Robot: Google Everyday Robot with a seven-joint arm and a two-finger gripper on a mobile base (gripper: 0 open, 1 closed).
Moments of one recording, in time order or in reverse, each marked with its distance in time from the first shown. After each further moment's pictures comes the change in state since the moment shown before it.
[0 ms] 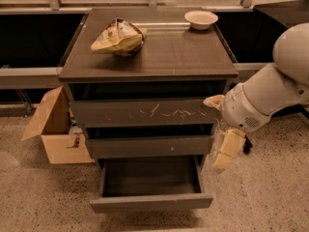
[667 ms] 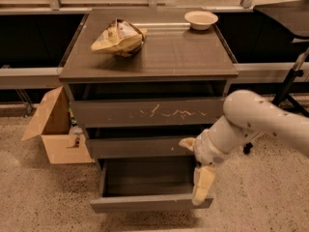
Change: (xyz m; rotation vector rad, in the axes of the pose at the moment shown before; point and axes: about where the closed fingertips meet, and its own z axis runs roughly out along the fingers) arm 0.049 0.021 0.156 -0.221 -0.029 -0.085
